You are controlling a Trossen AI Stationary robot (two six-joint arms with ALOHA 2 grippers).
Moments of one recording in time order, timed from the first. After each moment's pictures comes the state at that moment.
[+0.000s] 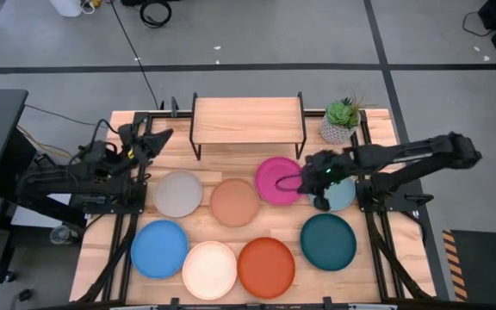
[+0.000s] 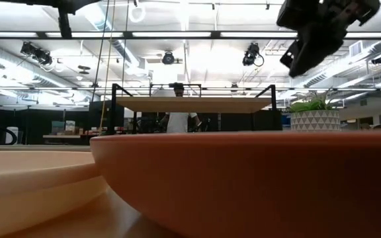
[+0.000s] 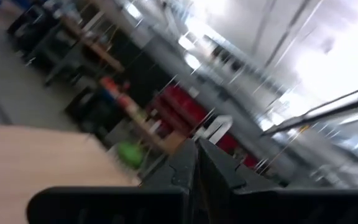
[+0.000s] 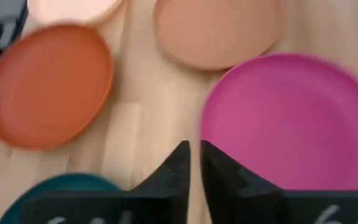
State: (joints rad) left arm 0.08 0.40 0.46 0.21 -0.43 -0.69; right arm 0.05 1.12 0.78 -0.54 -0.14 0.08
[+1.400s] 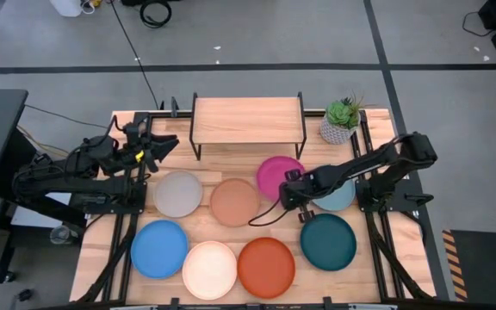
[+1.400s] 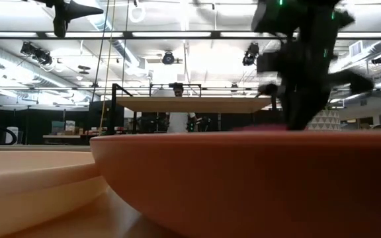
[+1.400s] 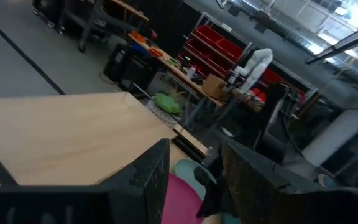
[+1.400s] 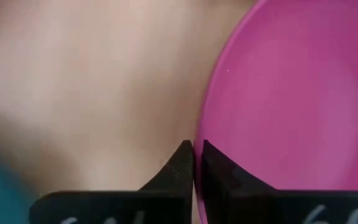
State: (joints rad) left arm 0.08 0.44 0.62 -0.17 -0.36 -0.61; right arm 0.15 1.56 0.91 -0.62 0.07 -0.13
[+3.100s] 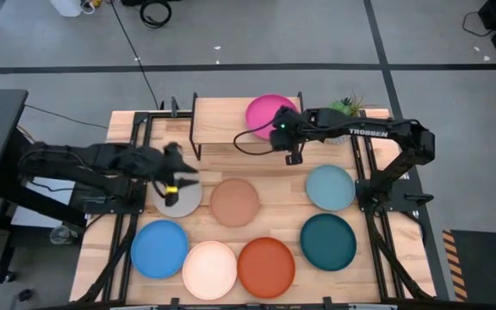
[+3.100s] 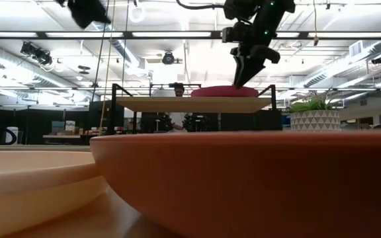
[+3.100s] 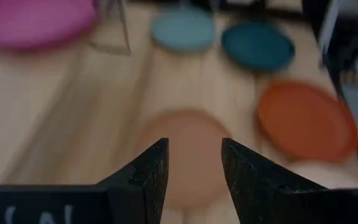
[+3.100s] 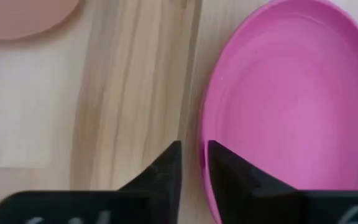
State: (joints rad) left arm -0.13 0.91 0.95 -0.67 -0.17 -0.21; right arm -0.30 1.55 1.34 -0.83 0.18 -0.55
